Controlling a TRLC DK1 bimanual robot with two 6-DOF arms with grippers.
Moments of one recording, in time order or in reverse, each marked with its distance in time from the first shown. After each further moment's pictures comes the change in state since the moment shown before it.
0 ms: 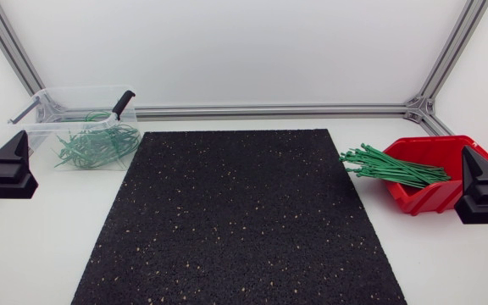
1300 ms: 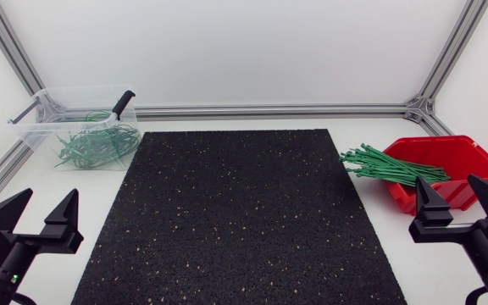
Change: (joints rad) left arm -0.019 -0.308 -0.340 -0.048 0.125 -0.185; right arm -0.058 -0.078 -0.245 0.110 -0.112 0.058
